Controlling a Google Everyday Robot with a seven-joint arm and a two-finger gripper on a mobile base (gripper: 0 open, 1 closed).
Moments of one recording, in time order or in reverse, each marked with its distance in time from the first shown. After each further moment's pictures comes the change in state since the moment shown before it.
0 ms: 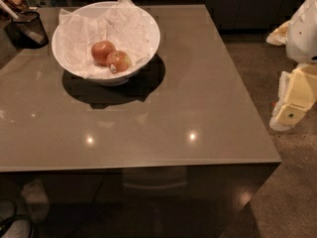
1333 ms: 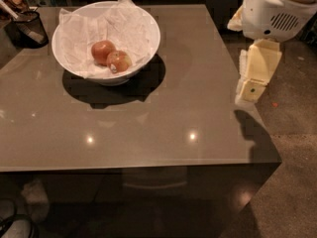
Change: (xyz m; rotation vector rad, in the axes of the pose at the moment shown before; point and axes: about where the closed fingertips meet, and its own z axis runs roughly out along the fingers) arm -0.064 -0.021 0.007 -0.060 -0.020 -0.101
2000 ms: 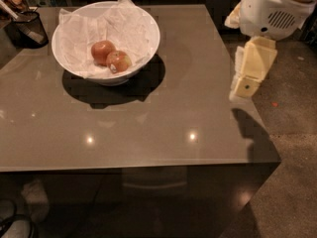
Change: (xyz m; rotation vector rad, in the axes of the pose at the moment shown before) arm -0.012 -0.006 0.000 0.015 -0.047 0.002
